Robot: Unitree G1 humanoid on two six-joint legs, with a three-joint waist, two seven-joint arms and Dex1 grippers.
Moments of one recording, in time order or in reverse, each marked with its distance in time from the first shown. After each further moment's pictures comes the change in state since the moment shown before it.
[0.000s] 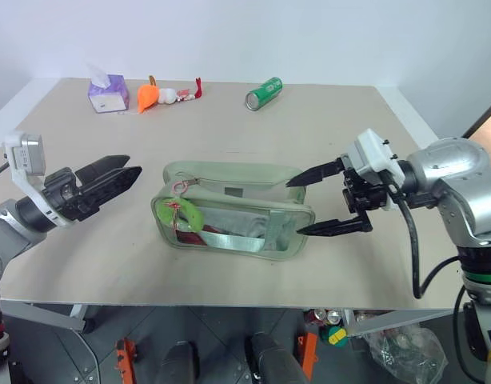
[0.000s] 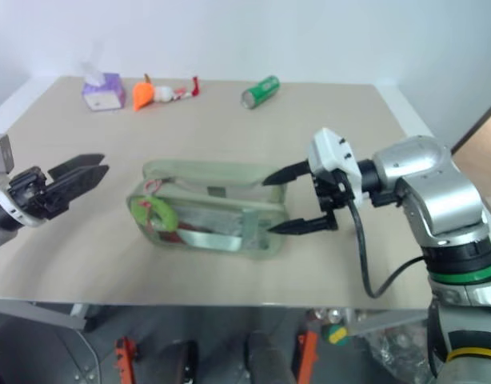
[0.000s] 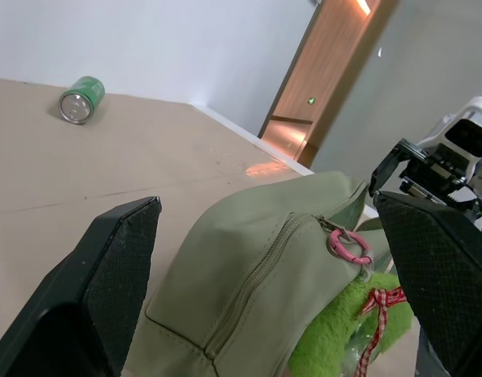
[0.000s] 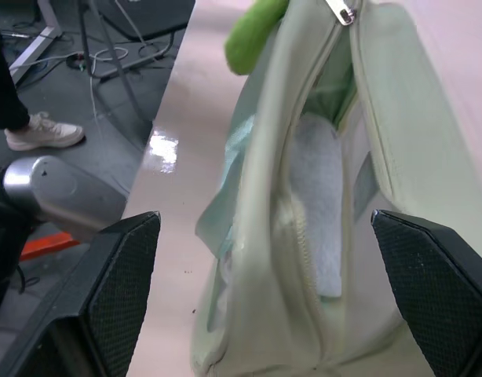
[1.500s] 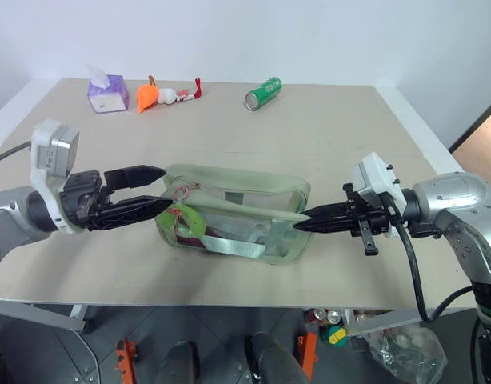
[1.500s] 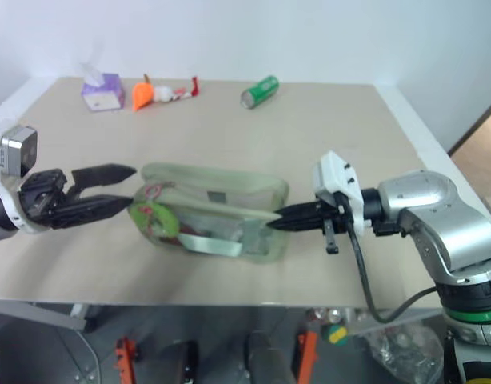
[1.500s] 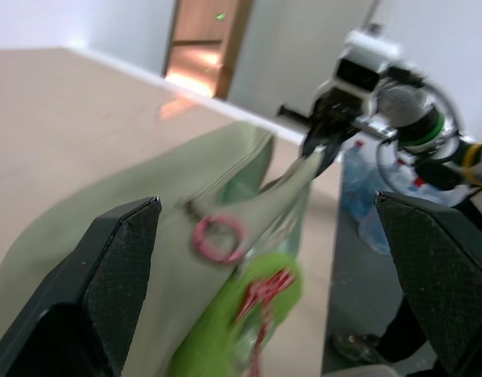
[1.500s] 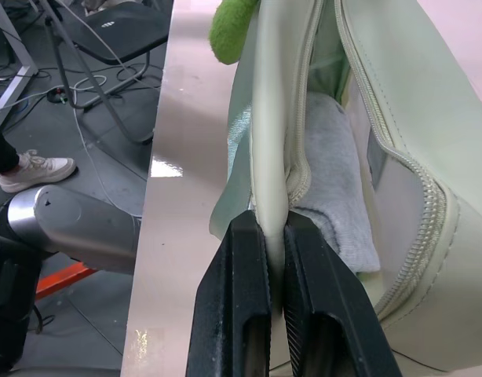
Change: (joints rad) left arm 0.029 0.134 -0.100 -0.159 -0.006 0.067 -0.138; right arm 0.190 -0.014 -0.072 -0.164 0.091 0.098 -0.177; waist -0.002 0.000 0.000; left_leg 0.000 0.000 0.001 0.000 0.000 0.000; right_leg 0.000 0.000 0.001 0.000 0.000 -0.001
